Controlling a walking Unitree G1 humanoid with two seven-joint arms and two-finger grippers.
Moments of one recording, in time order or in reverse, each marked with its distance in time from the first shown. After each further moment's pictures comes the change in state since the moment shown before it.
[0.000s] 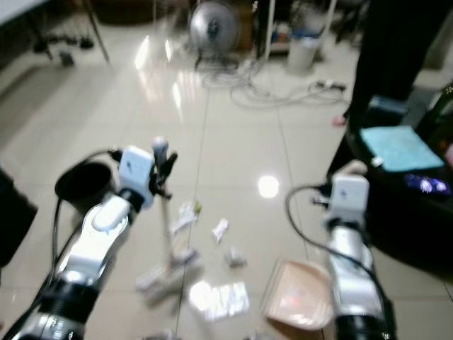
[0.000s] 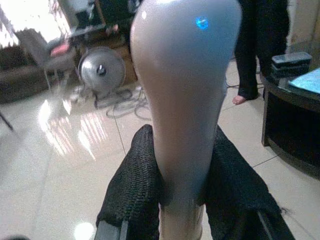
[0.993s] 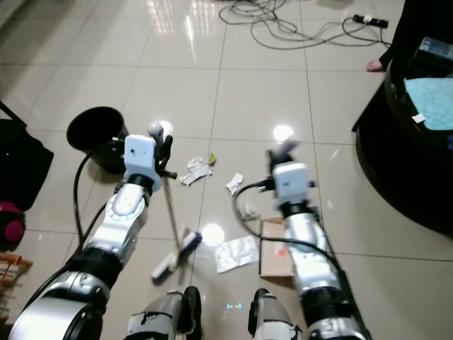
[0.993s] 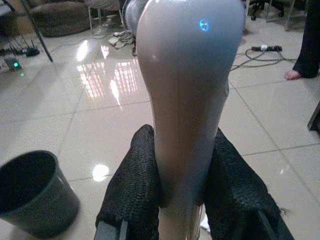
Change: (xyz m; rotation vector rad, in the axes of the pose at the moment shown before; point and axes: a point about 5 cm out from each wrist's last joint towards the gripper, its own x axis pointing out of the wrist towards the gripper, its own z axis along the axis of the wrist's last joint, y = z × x) left arm 0.037 -0.004 -0.005 -0.105 -0.047 0.196; right arm 0.002 0.096 0.031 -0.017 -0.332 0.392
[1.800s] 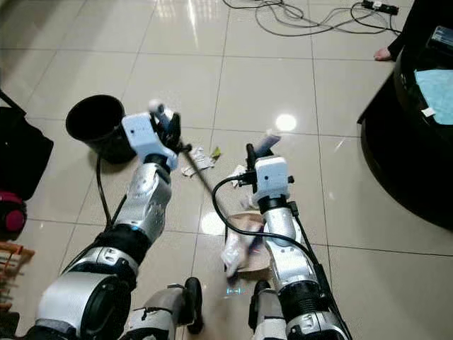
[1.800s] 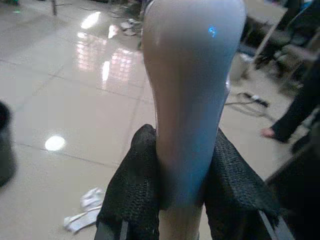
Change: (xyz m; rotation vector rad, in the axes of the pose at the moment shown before) left arm 0.026 -0.024 0.033 -0.411 -0.073 0.060; right arm 0.013 0.021 0.011 0.099 -0.015 -0.046
